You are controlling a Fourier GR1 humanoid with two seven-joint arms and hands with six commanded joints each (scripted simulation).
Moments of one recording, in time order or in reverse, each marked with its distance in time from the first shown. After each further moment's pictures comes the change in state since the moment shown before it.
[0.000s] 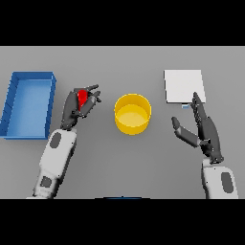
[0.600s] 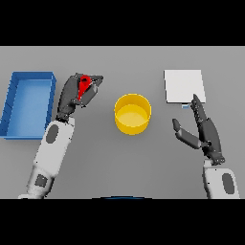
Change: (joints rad) left arm -0.026 0.062 -0.093 -0.228 -0.148 -0.020 0.186; right arm 0.013 -0.014 0.003 0.001 0.003 0.018 -0.024
